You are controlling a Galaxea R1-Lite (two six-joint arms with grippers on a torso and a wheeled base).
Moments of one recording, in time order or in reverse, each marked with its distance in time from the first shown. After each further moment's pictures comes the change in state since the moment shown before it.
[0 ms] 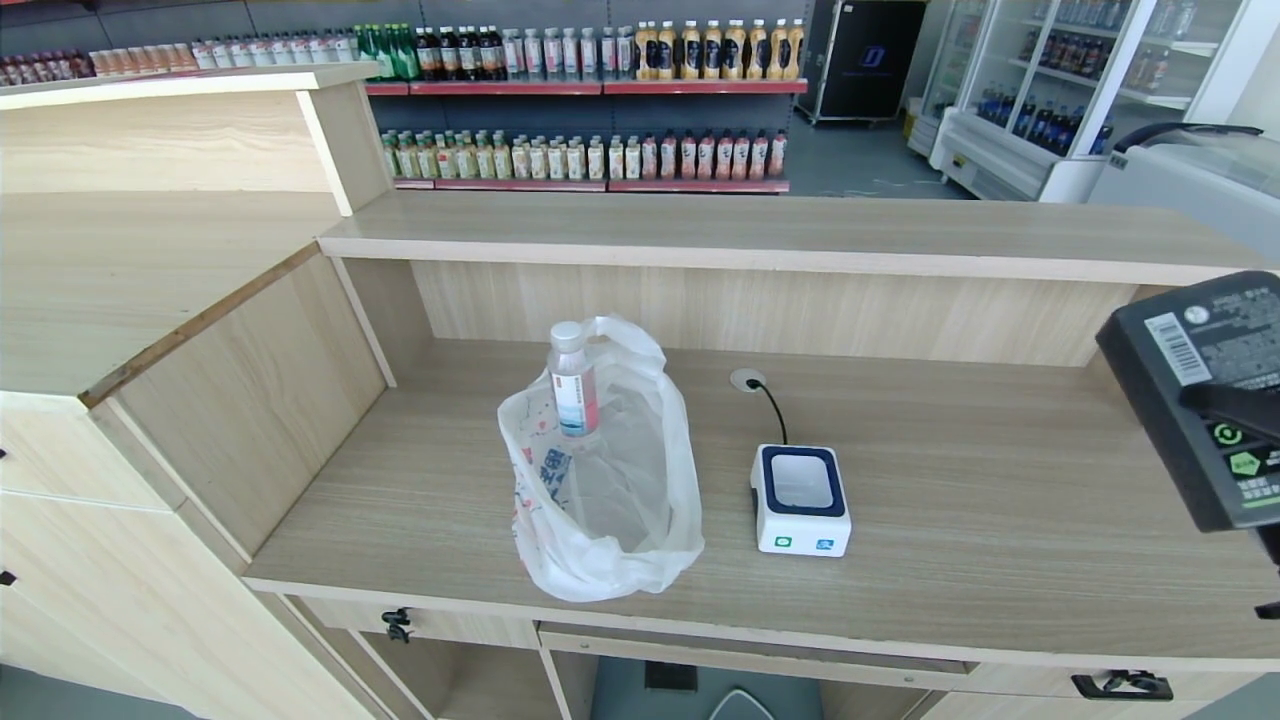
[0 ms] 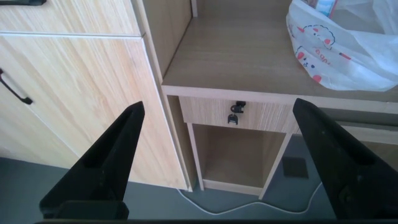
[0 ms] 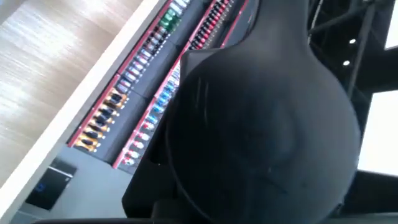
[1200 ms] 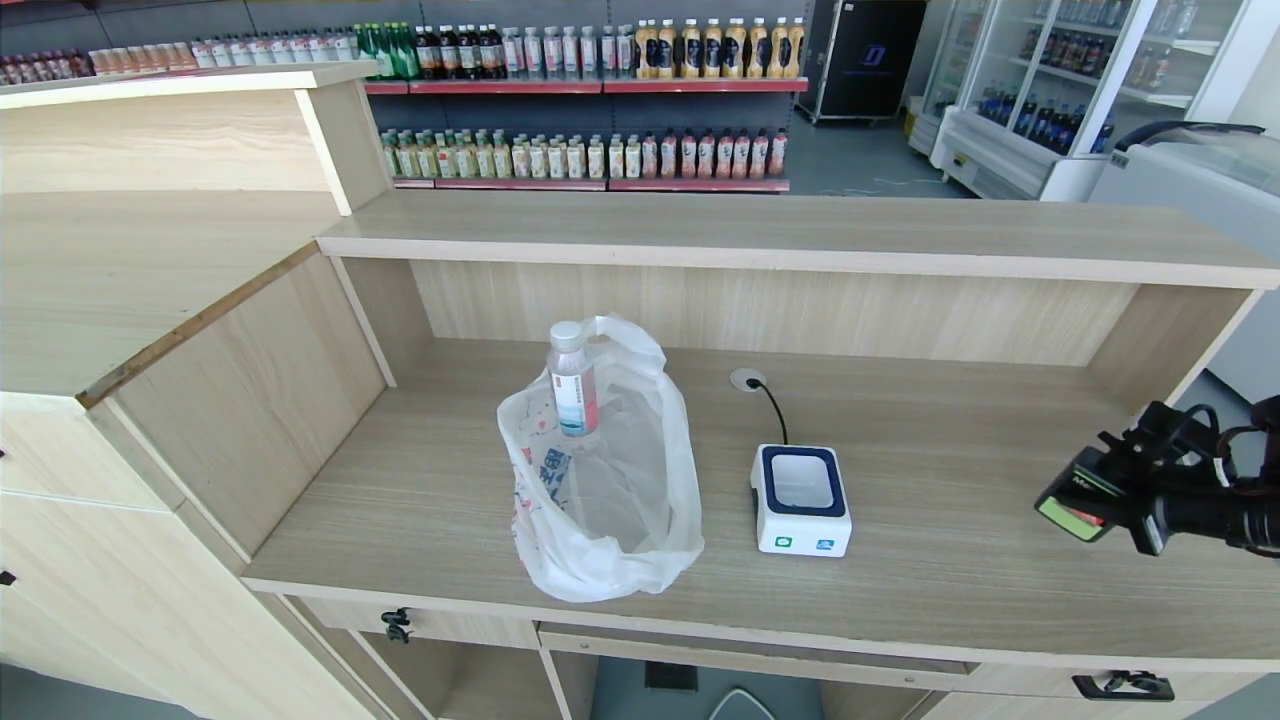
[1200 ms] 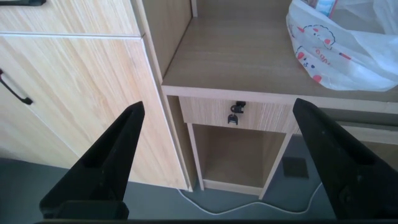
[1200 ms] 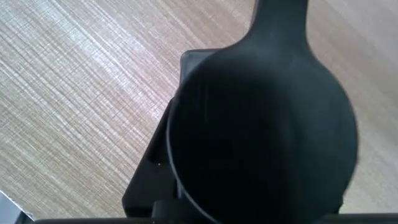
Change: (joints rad) left arm 0.000 0.000 0.000 0.000 0.000 0.000; right arm -0.479 1.065 -0.415 0.167 -0.096 1.387
